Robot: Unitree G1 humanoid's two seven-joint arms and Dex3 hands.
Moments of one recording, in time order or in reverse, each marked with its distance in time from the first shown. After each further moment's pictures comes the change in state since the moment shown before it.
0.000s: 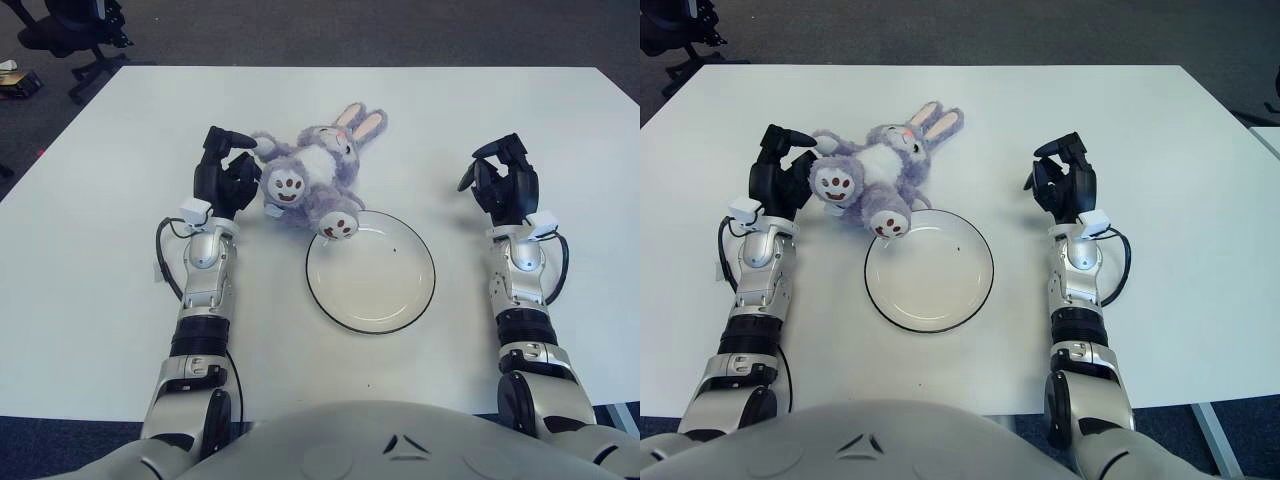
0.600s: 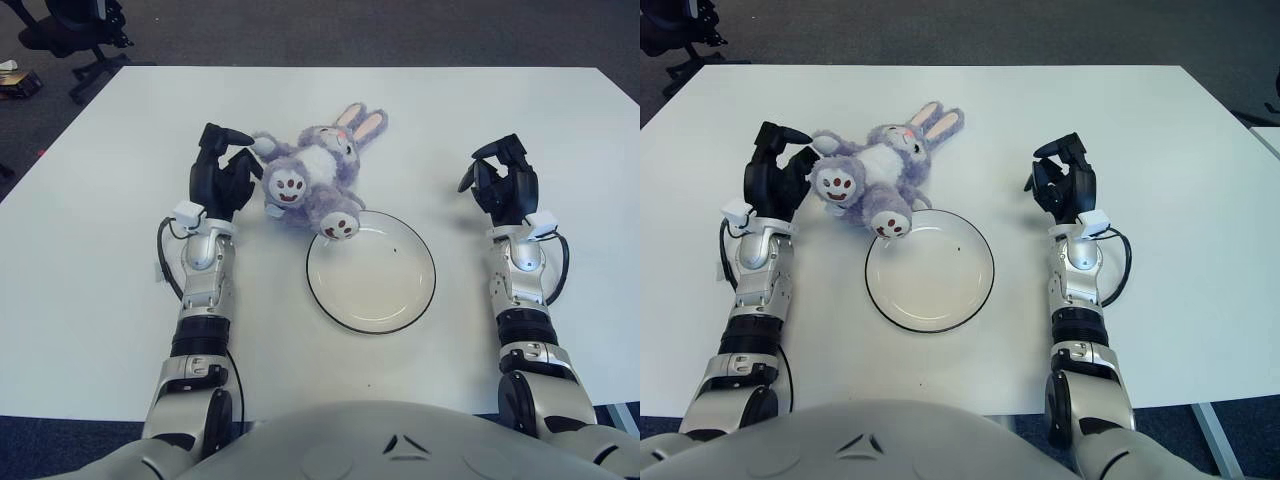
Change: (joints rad) left arm -0.040 -0.002 -0.006 0.089 -0.005 -0.350 -0.112; right arm -0.001 -0.009 0.000 0.013 -0.009 0.007 -0.007
